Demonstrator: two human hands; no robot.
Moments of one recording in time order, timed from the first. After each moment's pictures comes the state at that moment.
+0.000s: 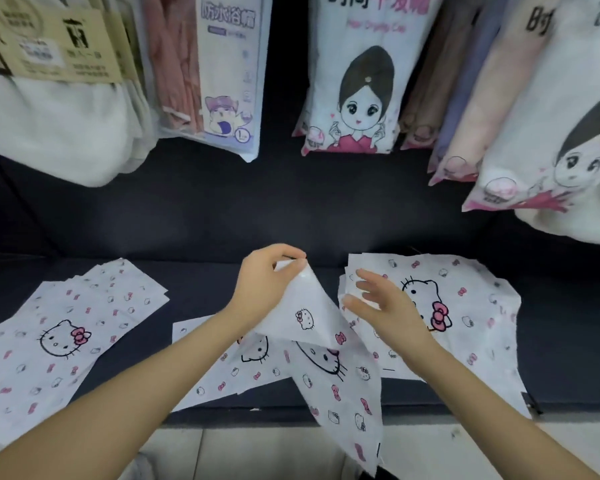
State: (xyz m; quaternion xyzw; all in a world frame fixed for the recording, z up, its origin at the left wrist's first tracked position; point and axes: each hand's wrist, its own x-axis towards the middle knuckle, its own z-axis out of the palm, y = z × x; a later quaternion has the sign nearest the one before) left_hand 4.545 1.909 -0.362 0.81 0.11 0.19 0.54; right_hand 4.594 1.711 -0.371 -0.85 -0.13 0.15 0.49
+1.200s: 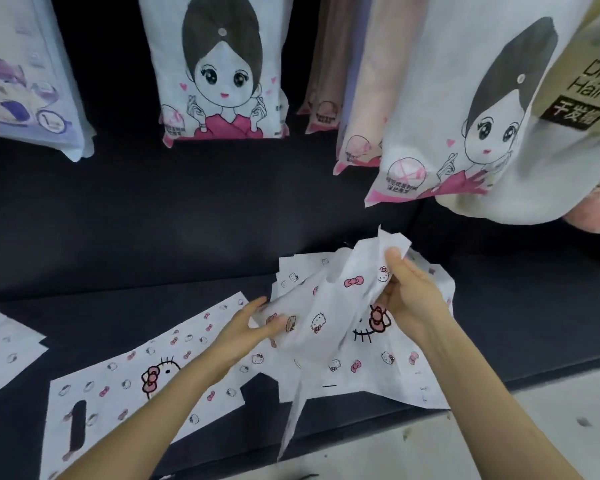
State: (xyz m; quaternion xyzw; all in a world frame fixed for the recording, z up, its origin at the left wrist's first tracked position) left_hand 4.642 1.839 -0.475 0.76 0.13 -0.11 0.63; right_hand 4.708 1.607 -0.384 -0.63 0.03 0.10 0.77
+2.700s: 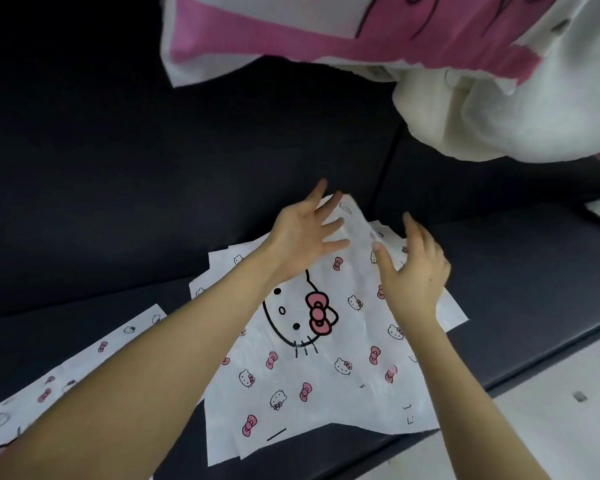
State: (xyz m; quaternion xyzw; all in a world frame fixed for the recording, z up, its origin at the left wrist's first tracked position) left_hand 4.861 1.694 -0.471 0.25 0.07 -0.20 0.95; right_hand 4.836 1.522 -0.518 -0.91 0.03 -0.32 0.26
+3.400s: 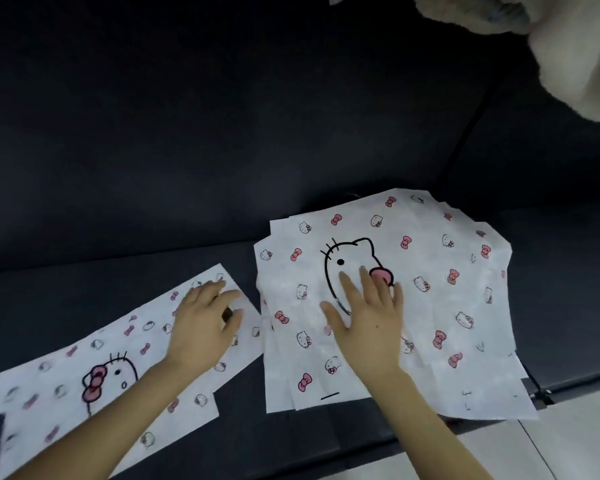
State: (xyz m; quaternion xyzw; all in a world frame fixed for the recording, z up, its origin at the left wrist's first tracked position) left_hand 4.706 1.875 -0.631 0.98 0.02 0.11 0.15; right_hand 4.756 1.629 -0.607 -0.96 -0.12 -0.22 0.15
